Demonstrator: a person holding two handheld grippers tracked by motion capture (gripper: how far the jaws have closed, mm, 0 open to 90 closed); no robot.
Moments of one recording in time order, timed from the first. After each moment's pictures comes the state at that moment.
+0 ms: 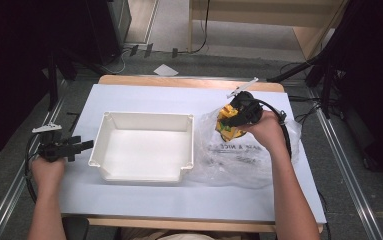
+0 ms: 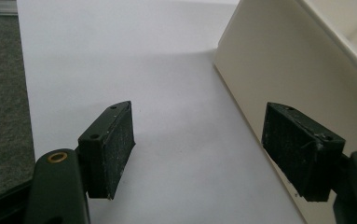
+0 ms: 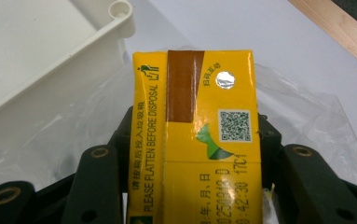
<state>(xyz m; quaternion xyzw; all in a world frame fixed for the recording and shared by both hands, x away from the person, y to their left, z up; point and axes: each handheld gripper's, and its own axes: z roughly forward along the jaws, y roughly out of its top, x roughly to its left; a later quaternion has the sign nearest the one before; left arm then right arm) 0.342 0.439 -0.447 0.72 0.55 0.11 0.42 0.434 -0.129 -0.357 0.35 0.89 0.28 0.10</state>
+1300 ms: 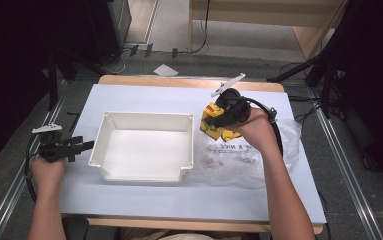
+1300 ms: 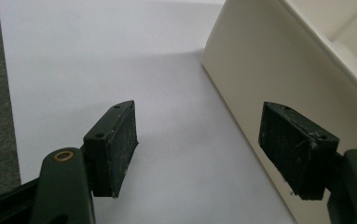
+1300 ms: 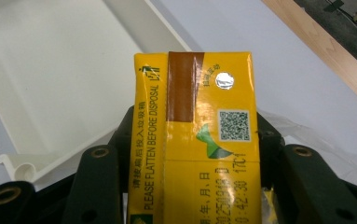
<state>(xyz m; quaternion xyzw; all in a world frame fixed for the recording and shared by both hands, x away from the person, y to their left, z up) 0.341 0.437 -0.447 0.72 0.54 0.10 0.43 0.407 -0.088 -0.319 0.29 0.90 0.32 0.10</state>
